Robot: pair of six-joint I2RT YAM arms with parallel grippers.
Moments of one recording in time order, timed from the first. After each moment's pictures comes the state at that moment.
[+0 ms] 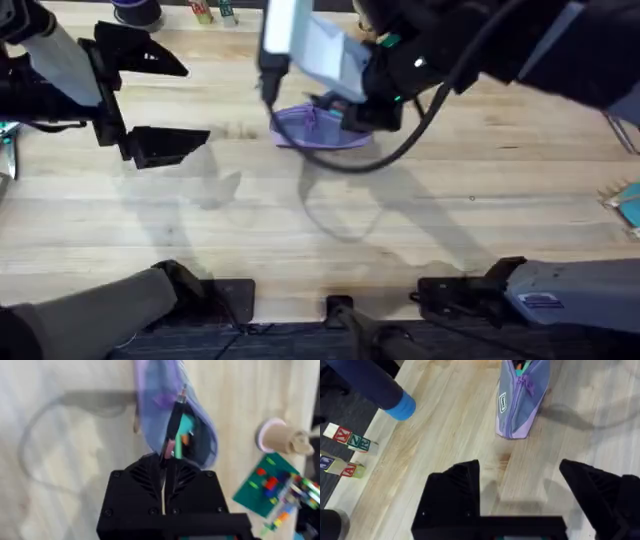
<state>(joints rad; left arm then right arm) 0.53 1.37 1.14 -1.29 0.97 1.80 0.68 1.53 1.37 -0.95 0.04 -0.79</state>
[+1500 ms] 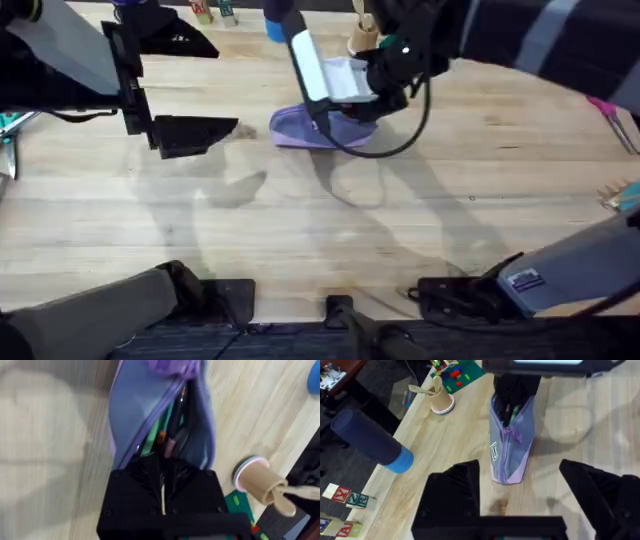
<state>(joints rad) 0.41 1.37 1.14 -1.29 1.16 1.80 0.49 1.76 1.37 -0.82 -0.07 -1.41</state>
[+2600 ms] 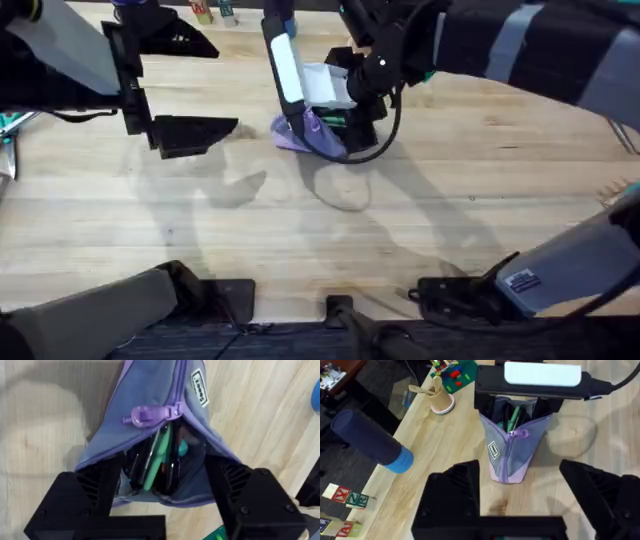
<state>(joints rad) 0.41 1.37 1.14 -1.29 1.16 1.80 0.56 1.80 1.37 -0.77 -0.09 -1.25</state>
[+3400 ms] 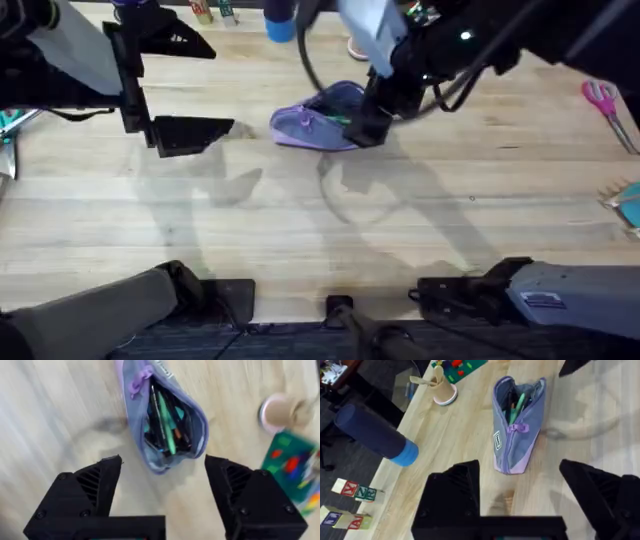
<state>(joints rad) 0.41 1.37 1.14 -1.24 1.11 1.80 0.56 1.48 1.36 -0.95 -0.09 -0.60</state>
